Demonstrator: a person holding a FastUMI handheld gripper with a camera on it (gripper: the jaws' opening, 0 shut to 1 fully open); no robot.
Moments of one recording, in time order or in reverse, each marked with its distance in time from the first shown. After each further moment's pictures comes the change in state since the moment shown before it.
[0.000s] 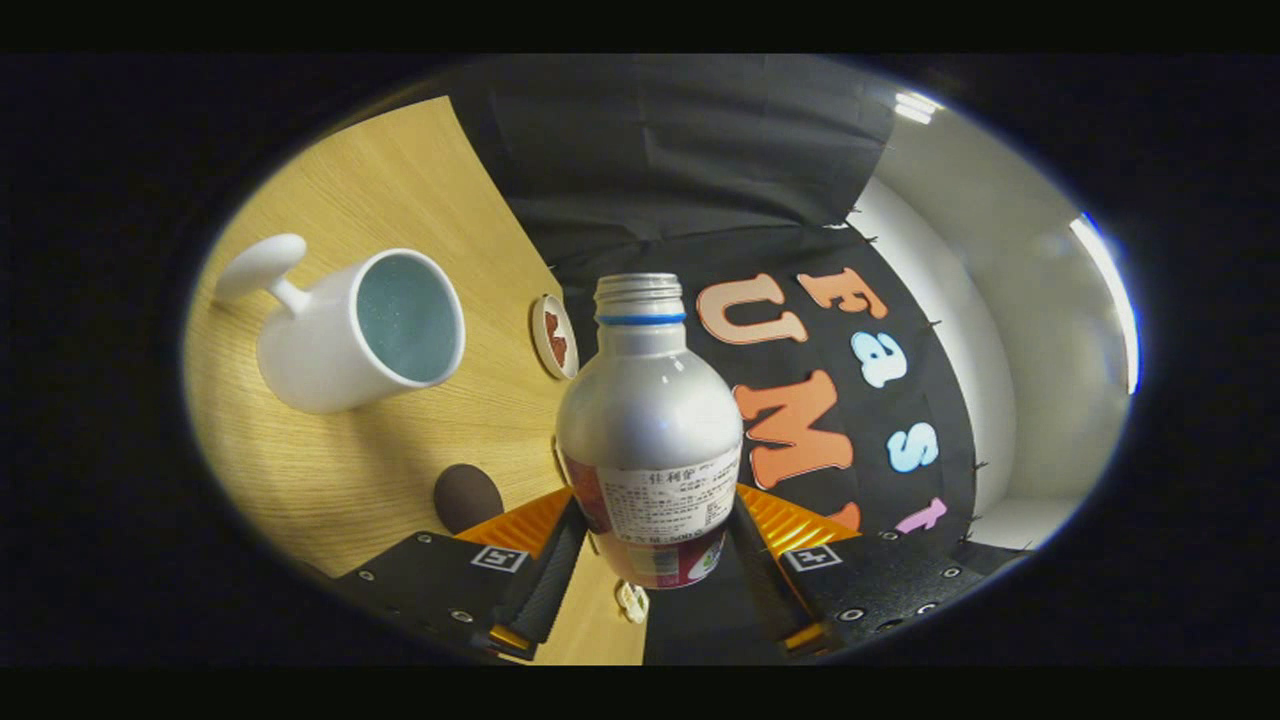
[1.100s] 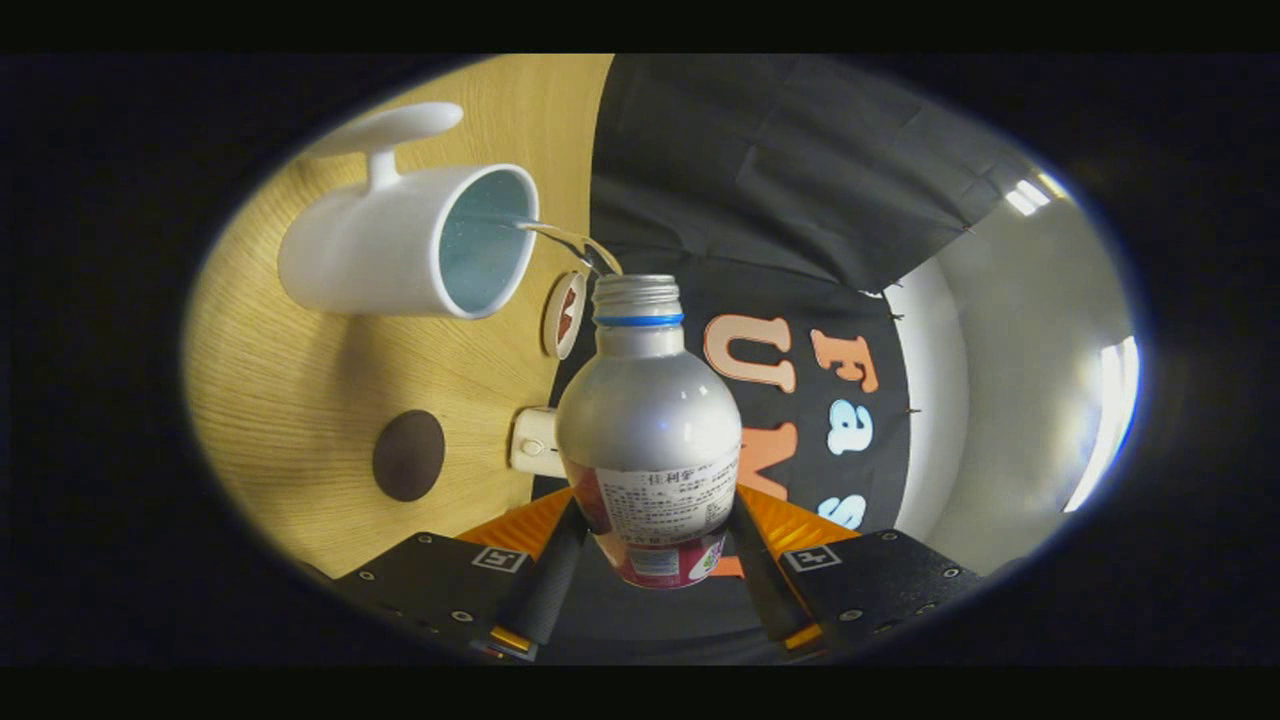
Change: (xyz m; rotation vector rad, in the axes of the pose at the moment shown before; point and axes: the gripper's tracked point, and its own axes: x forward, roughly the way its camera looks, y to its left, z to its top) arm 0.011 -0.009 0.003 -0.343 -0.050 -0.062
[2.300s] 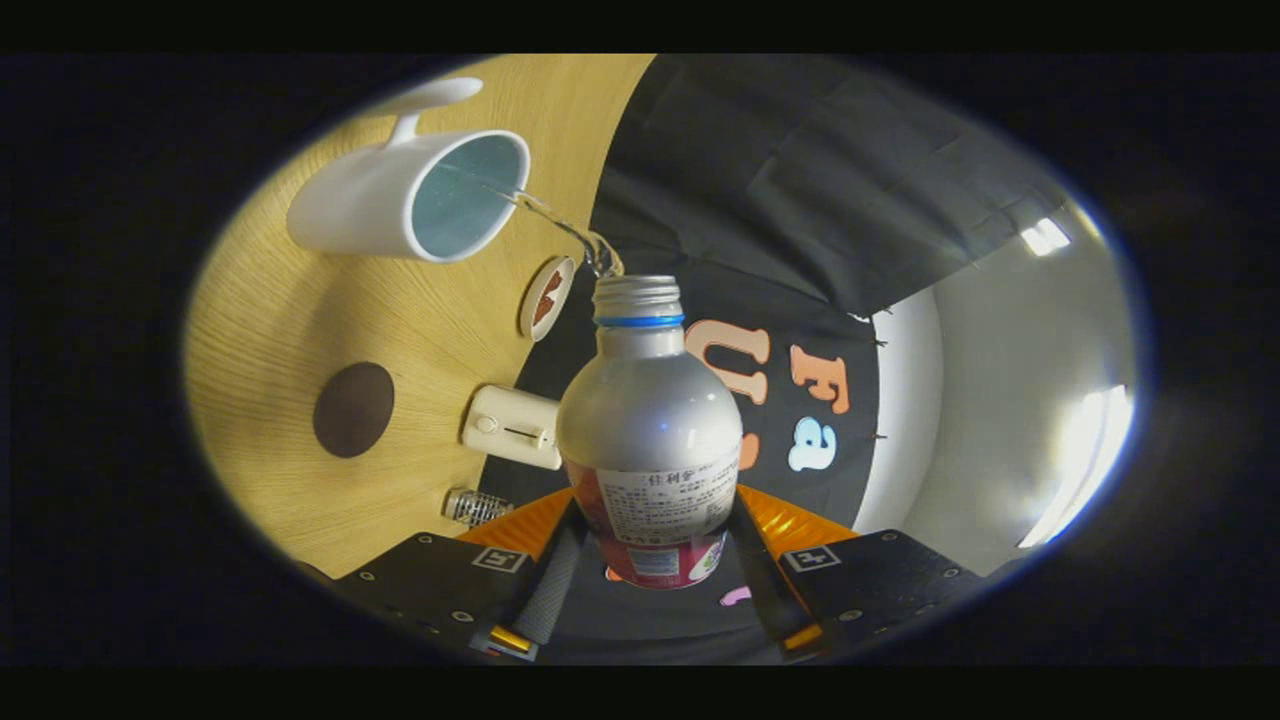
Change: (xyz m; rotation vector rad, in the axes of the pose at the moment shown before) arm 0.006 -0.035 -0.011 -0.142 -0.012 -0.075
